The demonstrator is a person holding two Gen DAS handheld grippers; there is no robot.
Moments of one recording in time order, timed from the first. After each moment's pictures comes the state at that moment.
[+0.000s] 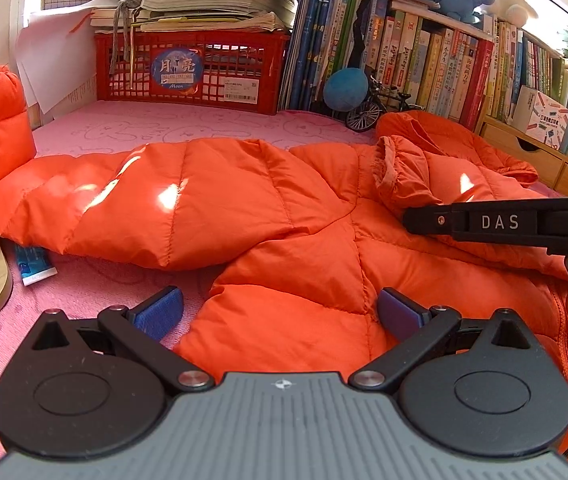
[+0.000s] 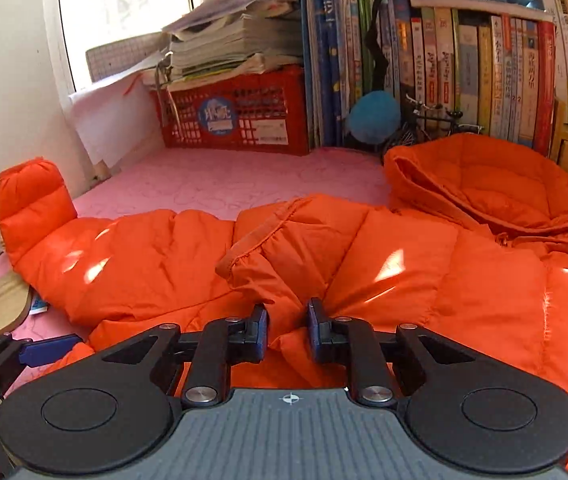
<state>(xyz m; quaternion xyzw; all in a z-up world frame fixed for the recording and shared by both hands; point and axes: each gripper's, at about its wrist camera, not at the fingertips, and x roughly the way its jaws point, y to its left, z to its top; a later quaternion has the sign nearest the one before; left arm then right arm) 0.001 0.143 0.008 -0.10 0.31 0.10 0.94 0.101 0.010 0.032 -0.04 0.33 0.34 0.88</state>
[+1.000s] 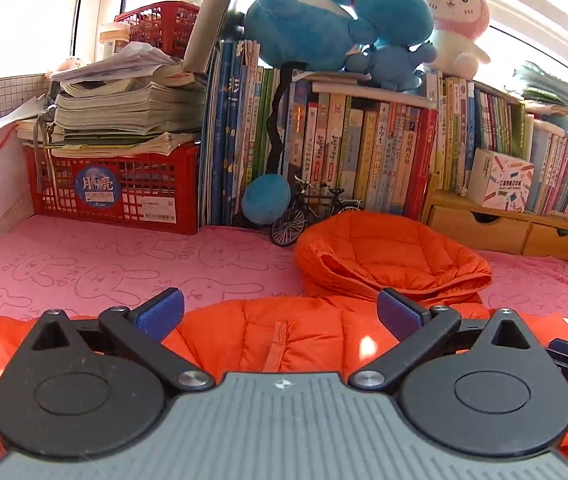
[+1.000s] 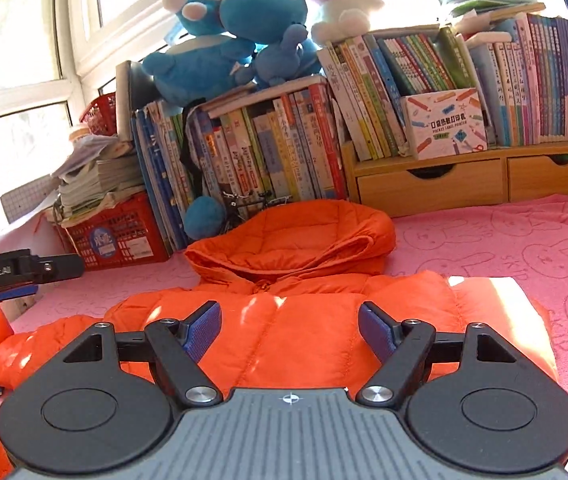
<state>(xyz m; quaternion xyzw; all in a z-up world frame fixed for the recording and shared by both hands) 0.113 0.072 0.078 -0.04 0.25 0.08 0.96 0.097 -0.171 0.040 0.11 0.23 0.20 0.95</state>
